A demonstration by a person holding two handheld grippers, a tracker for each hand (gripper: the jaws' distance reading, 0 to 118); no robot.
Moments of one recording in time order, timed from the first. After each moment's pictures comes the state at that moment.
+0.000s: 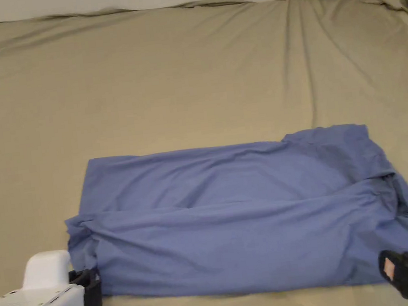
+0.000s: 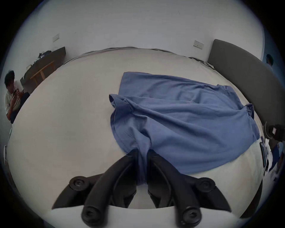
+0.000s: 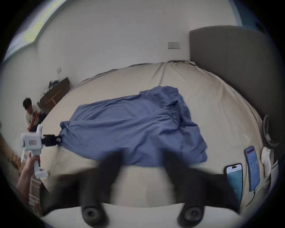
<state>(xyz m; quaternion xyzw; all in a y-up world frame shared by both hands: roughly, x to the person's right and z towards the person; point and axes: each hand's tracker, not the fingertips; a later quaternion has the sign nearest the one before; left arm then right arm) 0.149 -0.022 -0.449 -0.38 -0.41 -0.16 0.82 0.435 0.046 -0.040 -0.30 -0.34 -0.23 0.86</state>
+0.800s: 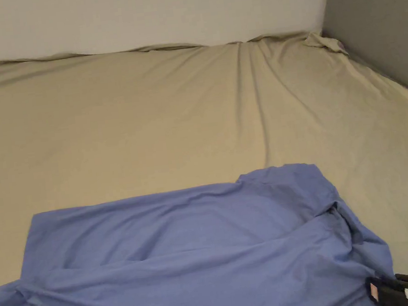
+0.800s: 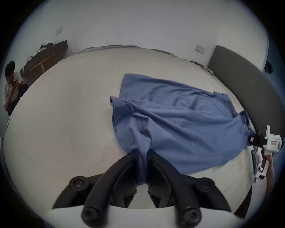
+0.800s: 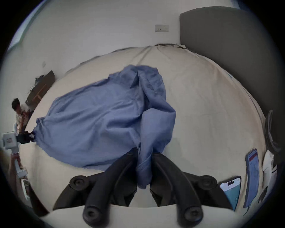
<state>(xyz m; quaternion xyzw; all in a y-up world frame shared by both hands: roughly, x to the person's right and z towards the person) 0.140 0.017 -0.441 -0.40 -0.41 -0.12 0.81 0.503 0.004 -0.032 -0.35 -0.35 -0.23 0.84</state>
